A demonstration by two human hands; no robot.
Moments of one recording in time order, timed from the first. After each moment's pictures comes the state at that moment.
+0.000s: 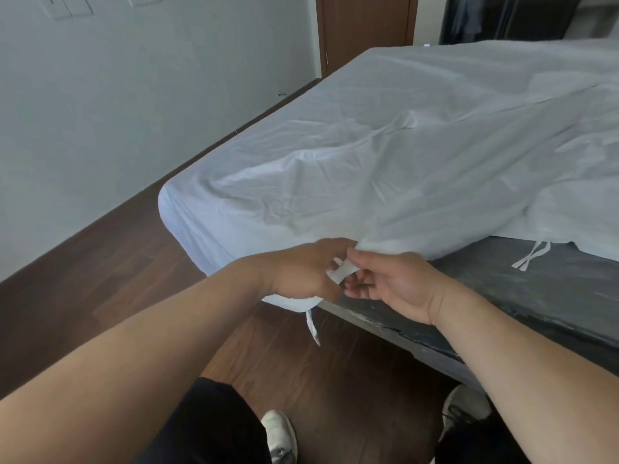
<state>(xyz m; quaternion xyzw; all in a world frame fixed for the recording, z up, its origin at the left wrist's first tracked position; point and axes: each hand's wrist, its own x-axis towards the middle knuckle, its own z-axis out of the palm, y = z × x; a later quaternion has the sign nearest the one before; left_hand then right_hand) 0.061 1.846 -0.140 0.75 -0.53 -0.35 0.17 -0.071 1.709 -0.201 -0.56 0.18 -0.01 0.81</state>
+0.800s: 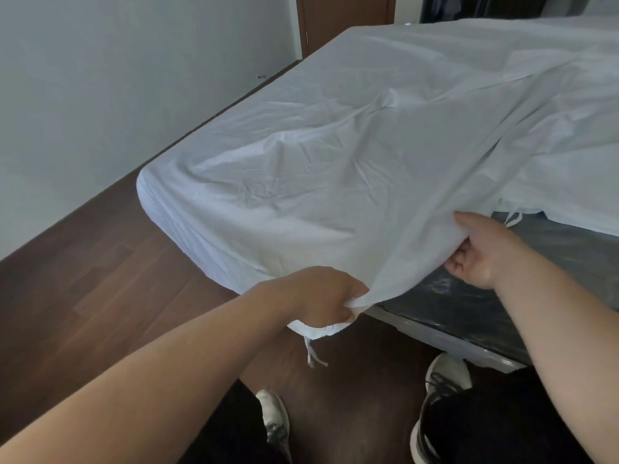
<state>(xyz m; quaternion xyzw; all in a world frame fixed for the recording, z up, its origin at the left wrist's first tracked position) 0.018 1.839 -0.207 0.74 -0.63 -0.25 -0.03 -0.140 1.616 -0.217 -0.35 0.52 -0.19 0.75</state>
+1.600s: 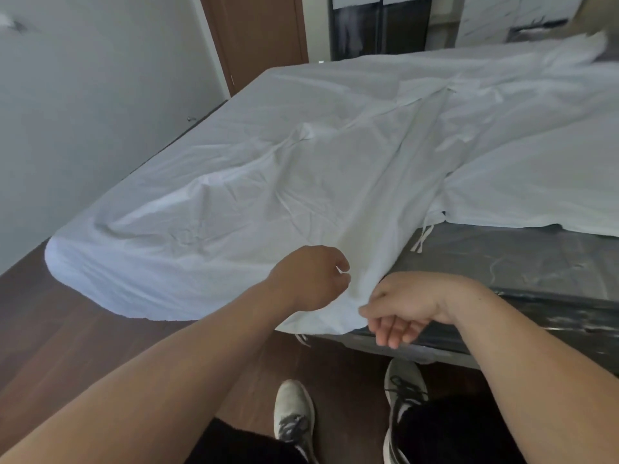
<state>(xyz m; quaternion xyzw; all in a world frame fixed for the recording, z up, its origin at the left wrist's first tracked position) -0.046 1.745 -0.163 0.79 -0.58 -0.18 0.08 -0.215 1.638 -0.194 -0.72 0.37 0.21 0.55</state>
